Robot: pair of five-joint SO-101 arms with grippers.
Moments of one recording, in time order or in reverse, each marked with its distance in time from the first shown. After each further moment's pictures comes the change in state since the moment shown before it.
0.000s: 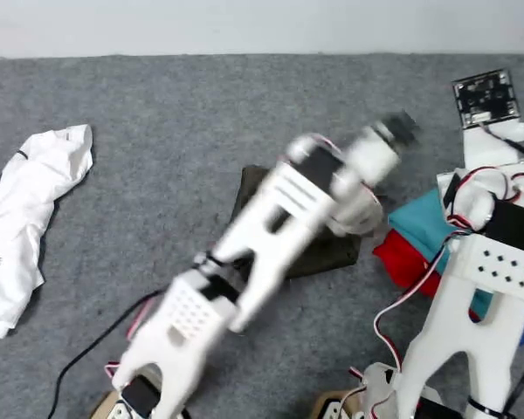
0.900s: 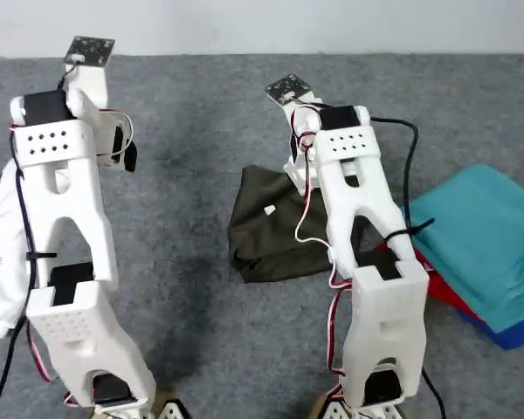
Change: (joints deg) left arm -49.7 -21.6 26.6 0.0 -3.9; right arm -33.2 62.7 -45.6 16.3 -8.7
